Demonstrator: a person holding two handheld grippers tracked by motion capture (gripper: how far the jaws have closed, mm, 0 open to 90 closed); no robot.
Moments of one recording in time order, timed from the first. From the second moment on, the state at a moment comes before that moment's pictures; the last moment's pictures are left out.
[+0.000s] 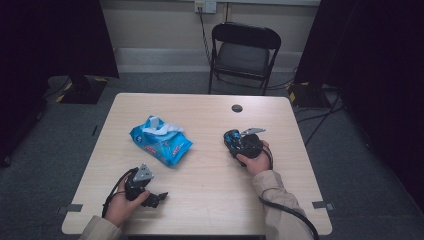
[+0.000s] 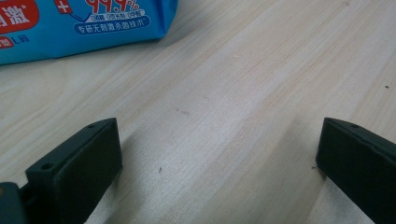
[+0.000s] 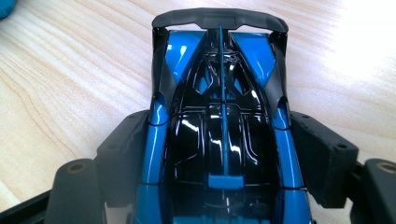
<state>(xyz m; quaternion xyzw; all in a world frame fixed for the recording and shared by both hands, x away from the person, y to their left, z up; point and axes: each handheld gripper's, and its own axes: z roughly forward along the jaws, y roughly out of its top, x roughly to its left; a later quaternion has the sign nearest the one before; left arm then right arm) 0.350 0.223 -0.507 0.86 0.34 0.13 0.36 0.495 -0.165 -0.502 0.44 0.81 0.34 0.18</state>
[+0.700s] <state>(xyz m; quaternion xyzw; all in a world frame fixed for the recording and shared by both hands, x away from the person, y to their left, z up) 0.350 0.224 -0.506 0.86 0.34 0.13 0.36 0.490 -0.173 -0.494 0.44 0.81 0.33 0.19</state>
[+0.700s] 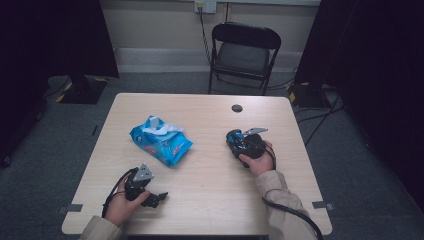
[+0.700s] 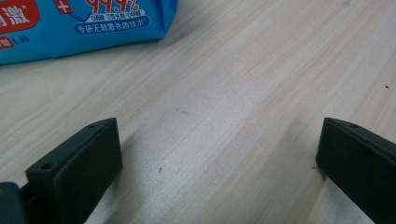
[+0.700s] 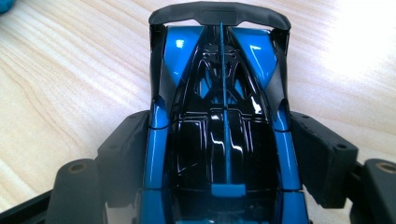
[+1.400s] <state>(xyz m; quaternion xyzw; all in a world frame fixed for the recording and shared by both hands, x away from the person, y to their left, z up) 0.350 0.223 -0.507 0.86 0.34 0.13 0.36 0.488 -0.176 -0.484 0.43 0.82 0.34 0.18</state>
